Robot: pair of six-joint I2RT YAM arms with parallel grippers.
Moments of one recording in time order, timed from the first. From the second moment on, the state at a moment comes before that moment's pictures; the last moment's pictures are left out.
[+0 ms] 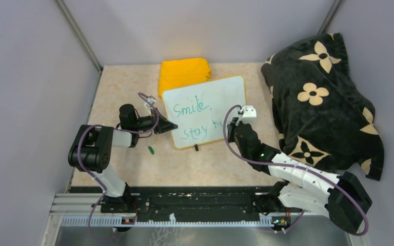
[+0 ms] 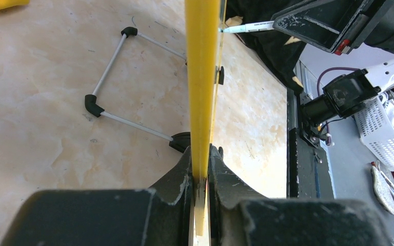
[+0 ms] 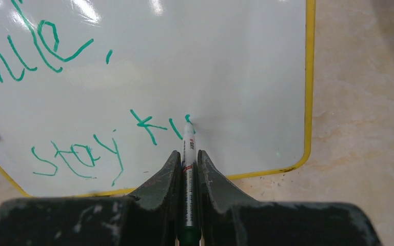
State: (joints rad) left arm -0.13 1.71 0.56 0.96 1.15 -0.43; right arm 0.81 1.00 0.52 0.11 0.58 0.43
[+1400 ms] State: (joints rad) left arm -0.13 1.71 0.56 0.94 1.15 -0.42; right arm 0.77 0.98 0.51 0.08 0.59 0.46
